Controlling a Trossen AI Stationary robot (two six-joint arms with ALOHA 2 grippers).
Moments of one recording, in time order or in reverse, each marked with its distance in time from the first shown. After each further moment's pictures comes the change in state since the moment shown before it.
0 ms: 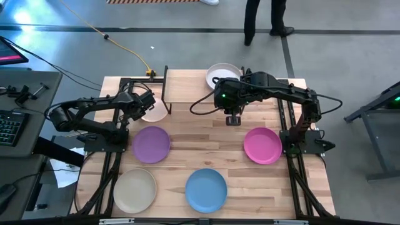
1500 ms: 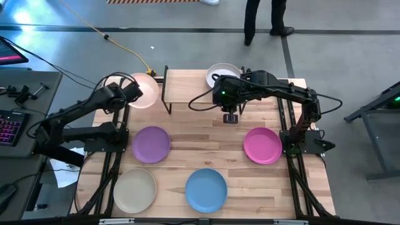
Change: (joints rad) left arm -0.002 -0.348 0.224 -0.389 -0.368 0.150; right arm -0.021 0.000 0.000 0.052 0.000 0.016
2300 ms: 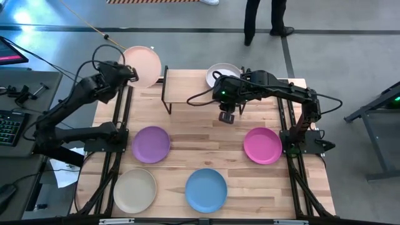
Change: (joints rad) left arm 0.000 -0.024 0.335 0.144 -0.199 0.560; right arm 0.000 0.000 0.000 0.000 0.000 0.237
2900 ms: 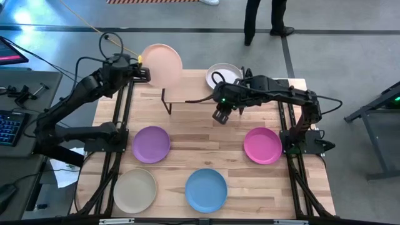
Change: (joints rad) left arm -0.042 0.032 0.031 0.373 0.318 0.406; right arm 0.060 0.000 0.000 0.003 0.141 0.370
